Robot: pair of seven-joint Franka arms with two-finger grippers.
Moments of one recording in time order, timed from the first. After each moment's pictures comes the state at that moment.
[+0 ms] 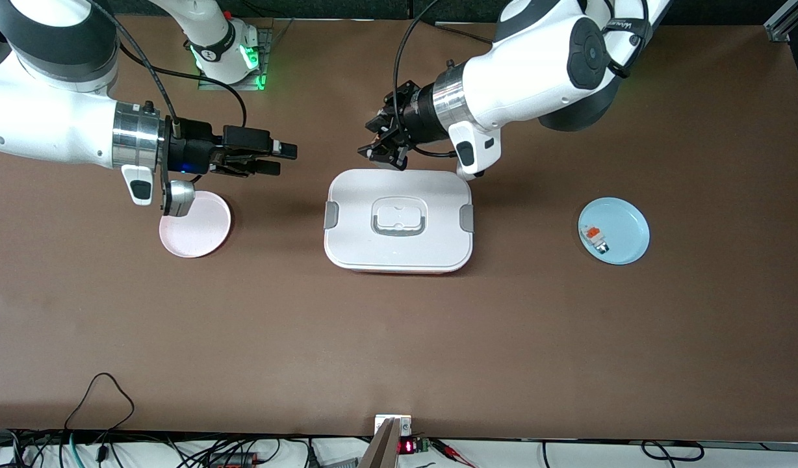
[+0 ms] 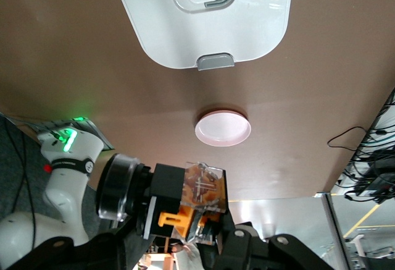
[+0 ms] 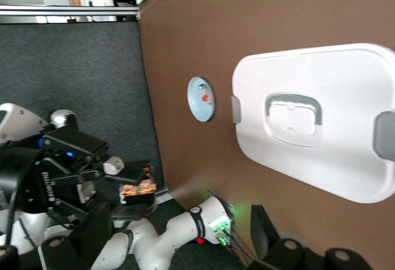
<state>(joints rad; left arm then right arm) -0.21 0.42 -0.54 -1.32 -0.55 2.06 -1.93 0.25 0.14 0.00 -1.71 1.08 1.82 0.00</state>
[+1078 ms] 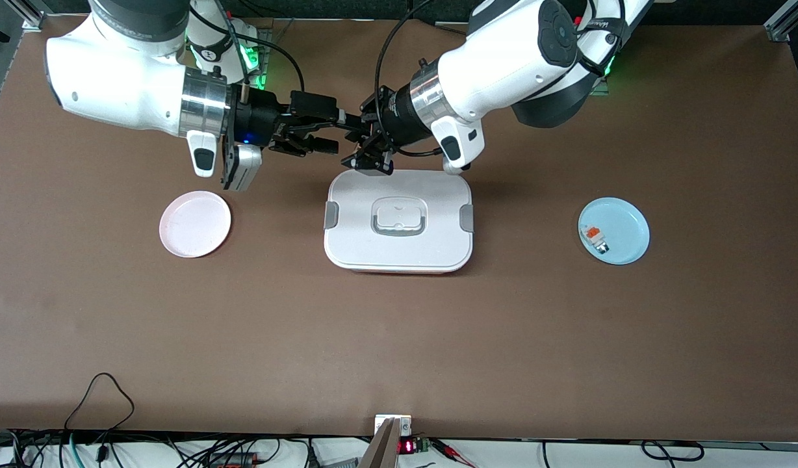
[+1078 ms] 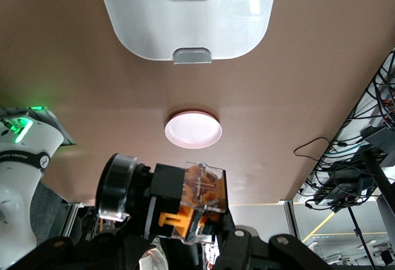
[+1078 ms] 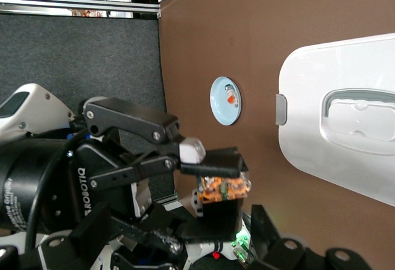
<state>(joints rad) -0.27 0.44 -0.53 -1.32 -0.44 2.19 -2.07 0.30 0.13 0.14 -1.70 1.09 2.02 0.06</state>
